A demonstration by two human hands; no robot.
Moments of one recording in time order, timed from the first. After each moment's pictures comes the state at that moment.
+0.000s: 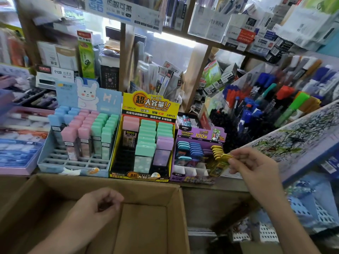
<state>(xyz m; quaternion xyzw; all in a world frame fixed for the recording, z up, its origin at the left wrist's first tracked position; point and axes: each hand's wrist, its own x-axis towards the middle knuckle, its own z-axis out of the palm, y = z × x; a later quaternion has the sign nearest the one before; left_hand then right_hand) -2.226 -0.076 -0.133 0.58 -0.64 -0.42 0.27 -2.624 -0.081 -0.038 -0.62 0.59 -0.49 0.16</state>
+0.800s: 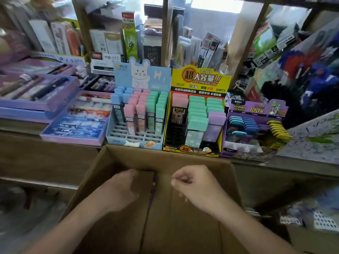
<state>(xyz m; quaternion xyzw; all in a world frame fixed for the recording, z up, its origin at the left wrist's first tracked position) -2.160 -0.066 -0.121 0.67 -0.67 -0.33 0.00 -2.394 -0.054 -0.107 -0.61 0.62 -0.23 0.44</state>
